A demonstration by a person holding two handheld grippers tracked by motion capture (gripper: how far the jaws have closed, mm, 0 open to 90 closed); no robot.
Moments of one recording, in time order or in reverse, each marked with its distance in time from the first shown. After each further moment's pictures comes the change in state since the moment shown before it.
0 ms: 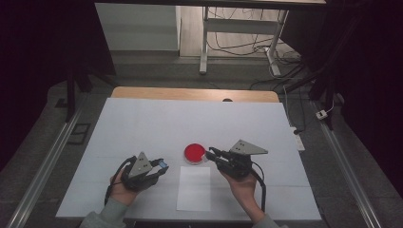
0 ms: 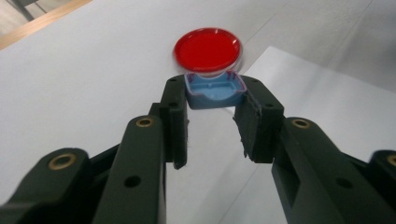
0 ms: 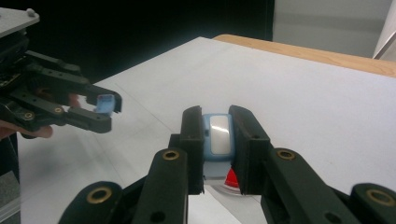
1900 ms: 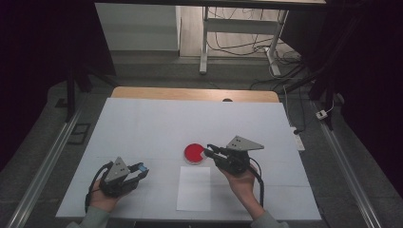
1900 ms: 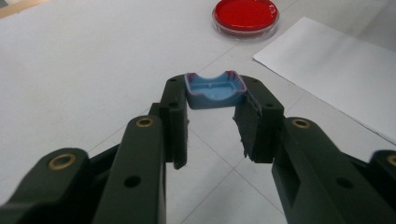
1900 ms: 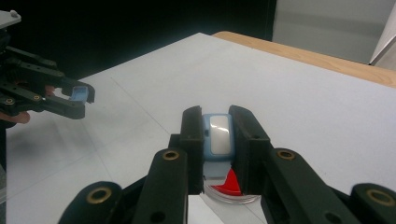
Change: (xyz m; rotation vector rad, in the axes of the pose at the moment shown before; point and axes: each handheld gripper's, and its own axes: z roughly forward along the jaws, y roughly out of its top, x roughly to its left) left arm 0.019 -0.035 -0.029 0.018 0.050 -0.092; right arm -0.002 0.010 0.010 0.031 -0.004 -0.052
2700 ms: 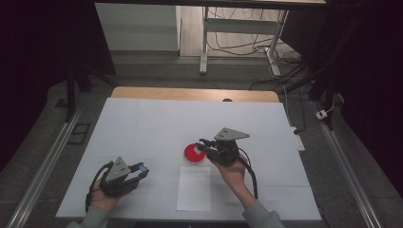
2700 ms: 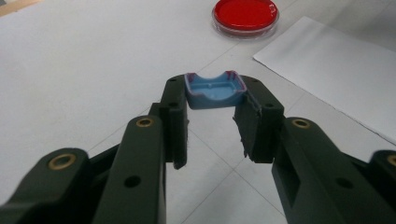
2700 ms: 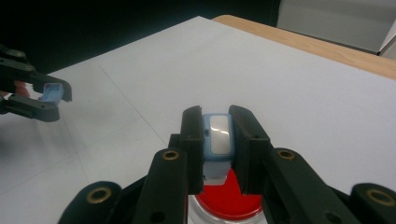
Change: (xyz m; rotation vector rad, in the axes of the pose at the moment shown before) left arm 0.000 0.000 0.001 0.004 -0.004 -0.003; right arm -0.009 0.010 0.040 0.081 0.006 -0.020
